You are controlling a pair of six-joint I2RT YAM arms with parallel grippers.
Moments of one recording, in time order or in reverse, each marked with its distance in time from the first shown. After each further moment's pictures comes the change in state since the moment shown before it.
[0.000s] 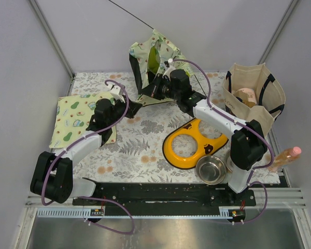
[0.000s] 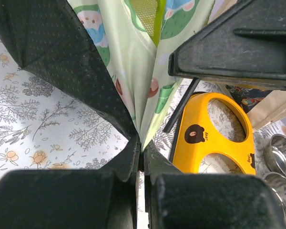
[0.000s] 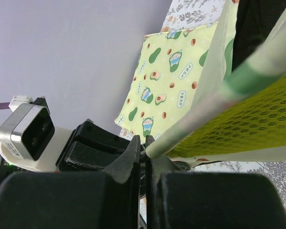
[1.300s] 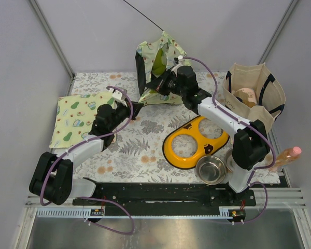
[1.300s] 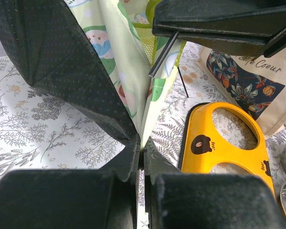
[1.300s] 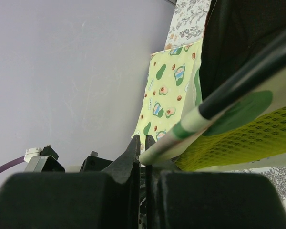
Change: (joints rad) left arm -0.052 -0.015 -0.080 0.180 -0.072 0.082; right arm -0.064 -0.014 -0.002 0.015 0.011 0.146
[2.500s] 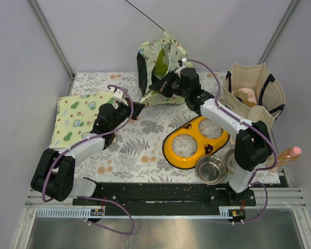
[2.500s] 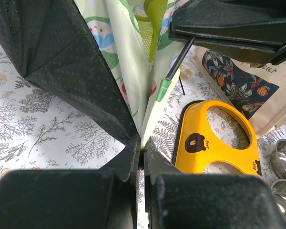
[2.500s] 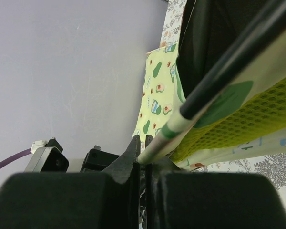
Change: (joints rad) left arm -0.001 0.037 0.011 0.003 0.013 -0.052; right arm -0.029 -0.024 -0.056 0.007 -0.015 0.042
